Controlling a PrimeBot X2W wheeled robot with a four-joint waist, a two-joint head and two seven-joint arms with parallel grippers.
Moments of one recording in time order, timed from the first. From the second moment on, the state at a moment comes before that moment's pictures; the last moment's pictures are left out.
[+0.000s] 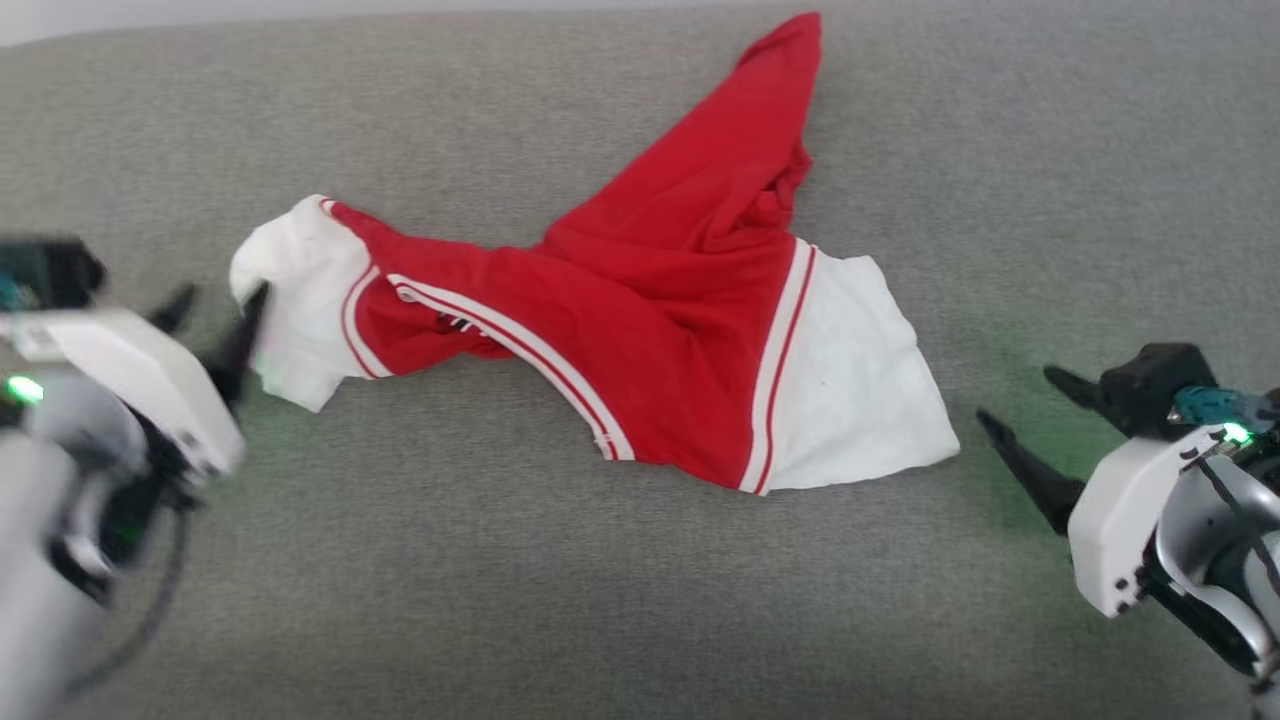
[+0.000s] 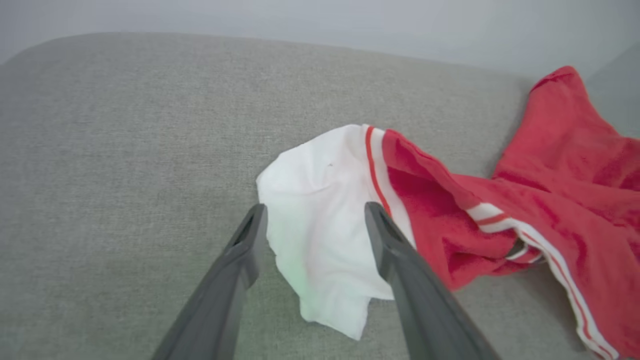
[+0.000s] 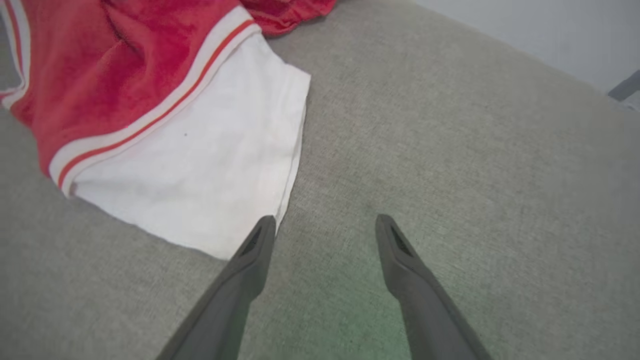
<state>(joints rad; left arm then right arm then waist) -0.63 0.77 -0.61 0.35 -1.10 0.09 0.16 -0.29 -0.58 0.34 0.03 0.47 0.13 0.33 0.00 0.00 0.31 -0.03</state>
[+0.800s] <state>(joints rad) -0.19 0.31 -0.27 0.20 -0.53 0.04 -0.26 -0.41 -0.79 0.46 0.14 0.80 0.13 0.75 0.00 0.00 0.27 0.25</state>
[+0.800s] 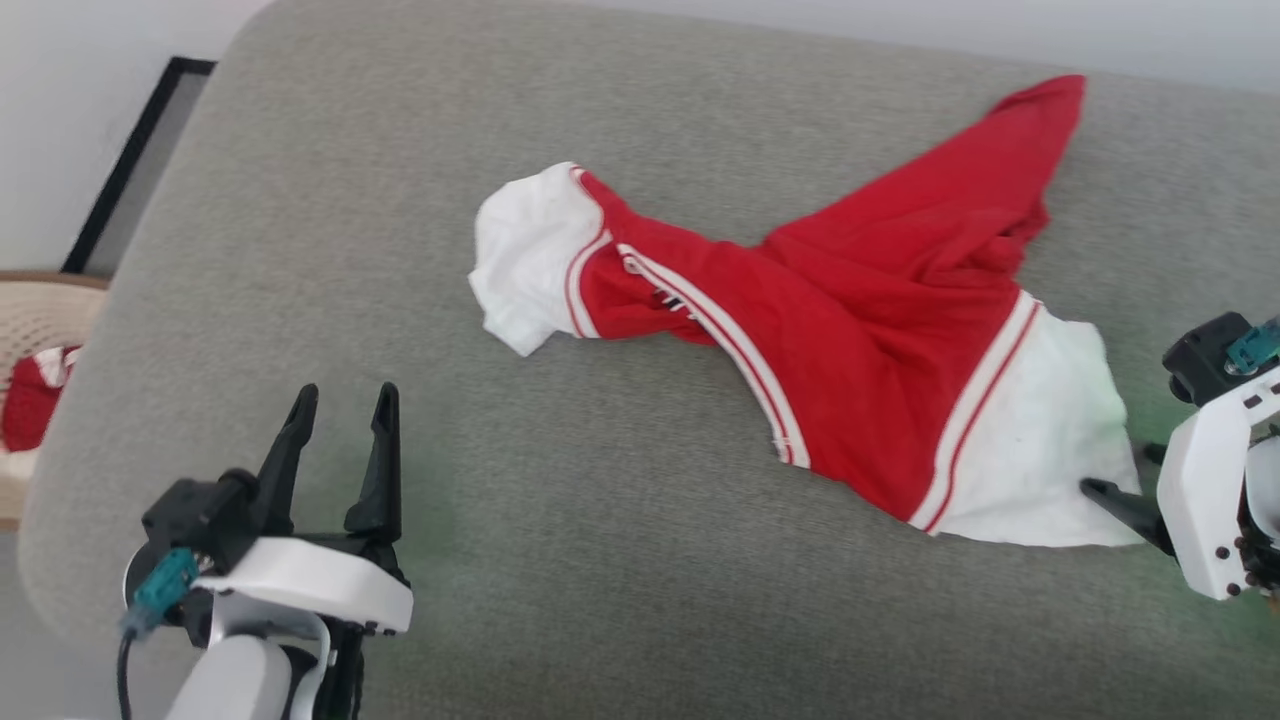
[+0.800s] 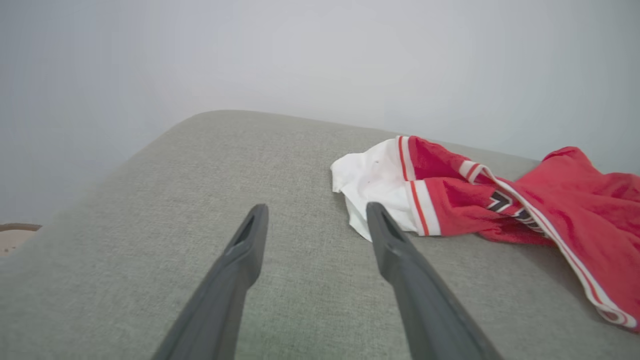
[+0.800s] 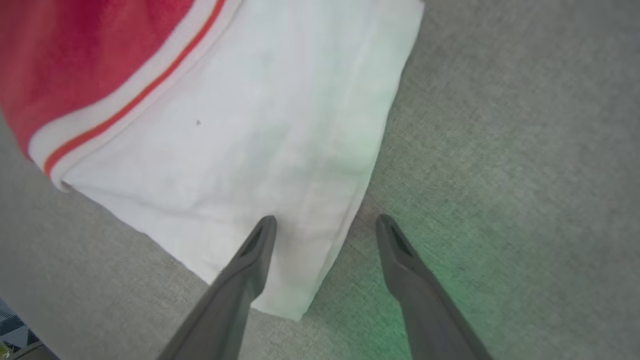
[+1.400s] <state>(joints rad) -0.14 0.09 -0.03 0.17 -0.31 -0.12 -0.26 -0.47 -0.77 0.49 0.25 0.78 0.13 0.81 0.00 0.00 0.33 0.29</state>
